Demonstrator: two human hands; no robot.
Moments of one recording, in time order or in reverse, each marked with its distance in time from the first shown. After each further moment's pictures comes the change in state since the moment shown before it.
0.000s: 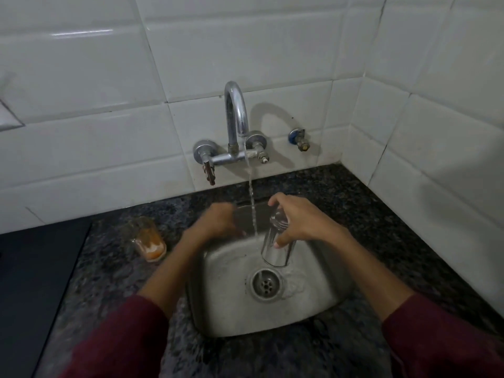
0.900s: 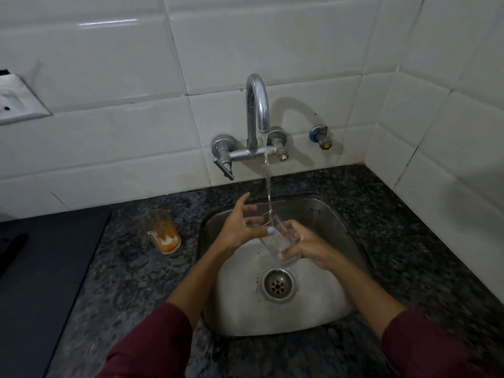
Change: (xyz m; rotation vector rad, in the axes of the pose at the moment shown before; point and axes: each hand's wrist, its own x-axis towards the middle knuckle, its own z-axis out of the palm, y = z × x) left_hand 0.006 -0.010 0.056 -1.075 0.170 0.020; right_hand 0.032 0.050 0.093 0.910 -0.165 0.231
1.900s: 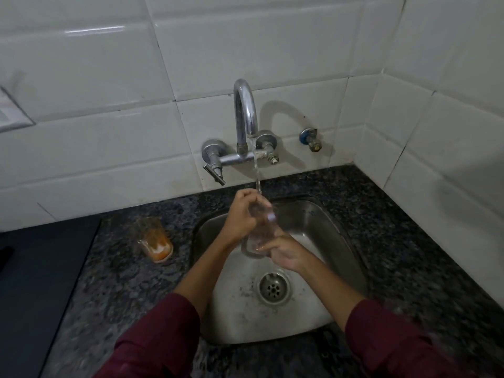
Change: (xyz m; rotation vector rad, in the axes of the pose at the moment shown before) left_hand 0.019 0.028 0.019 0.283 0.040 0.321; right_hand 0.026 -0.008 0.036 0.623 -0.149 -0.119
